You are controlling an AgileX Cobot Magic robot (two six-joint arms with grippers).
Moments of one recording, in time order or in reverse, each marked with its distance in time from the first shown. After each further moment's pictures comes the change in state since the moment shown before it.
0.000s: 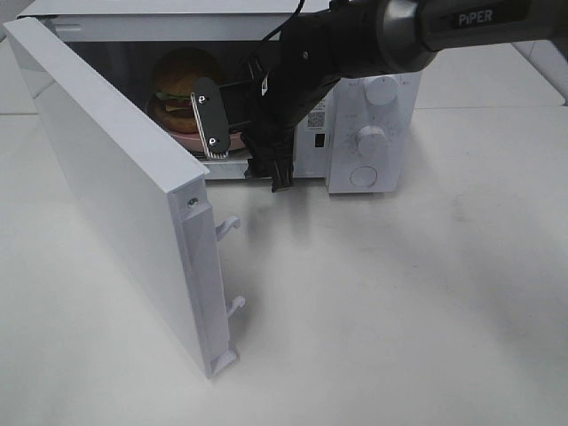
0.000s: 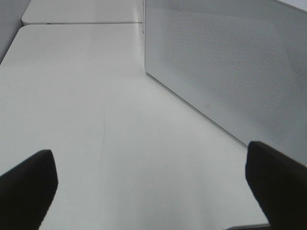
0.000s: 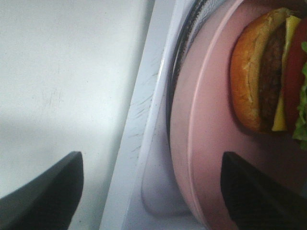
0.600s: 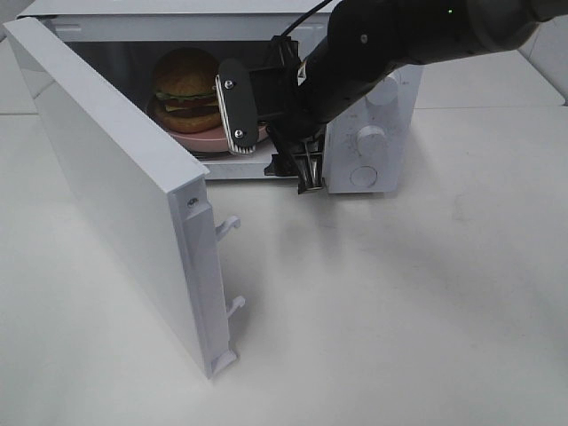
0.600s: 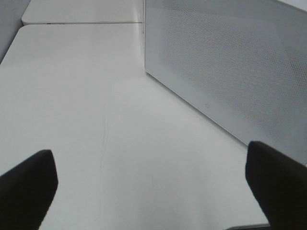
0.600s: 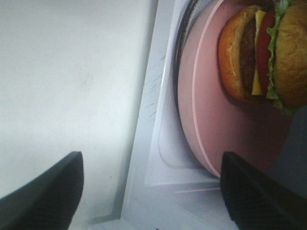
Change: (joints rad) left arm 0.000 0.000 0.000 0.000 0.000 0.000; right arm 0.000 -0.245 0.282 -0.001 -0.080 0.044
